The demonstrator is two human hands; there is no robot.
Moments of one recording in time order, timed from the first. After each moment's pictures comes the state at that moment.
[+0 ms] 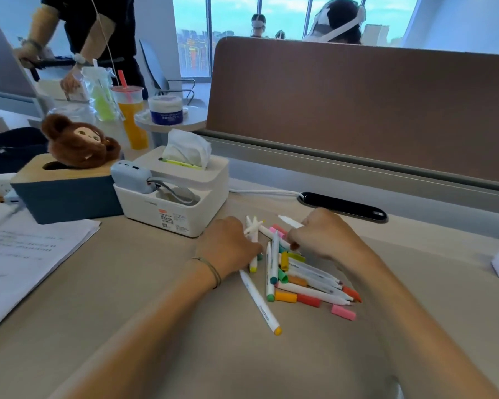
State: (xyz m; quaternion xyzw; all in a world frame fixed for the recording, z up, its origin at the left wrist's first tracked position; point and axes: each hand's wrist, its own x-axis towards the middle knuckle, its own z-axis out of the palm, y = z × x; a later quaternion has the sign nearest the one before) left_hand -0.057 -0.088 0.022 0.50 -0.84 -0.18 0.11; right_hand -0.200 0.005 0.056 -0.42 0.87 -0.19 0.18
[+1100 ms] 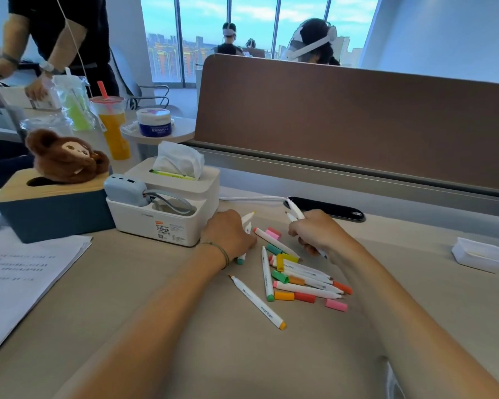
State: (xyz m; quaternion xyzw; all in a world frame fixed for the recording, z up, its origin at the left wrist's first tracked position) left_hand -0.072 -0.119 0.024 0.46 -0.86 -0.17 0.11; right_hand -0.201 0.002 0.061 -0.30 0.85 -0.34 0.27
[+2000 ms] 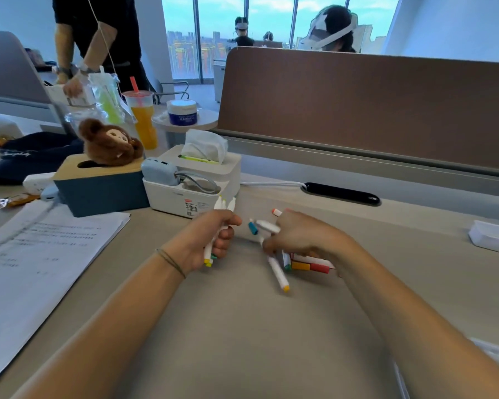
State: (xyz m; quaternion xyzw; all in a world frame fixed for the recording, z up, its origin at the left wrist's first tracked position) left_hand 0.033 -0.085 0.044 0.41 -0.54 -0.71 0.17; right_hand -0.122 0.016 0.072 -0.51 0.81 -0.11 0.25
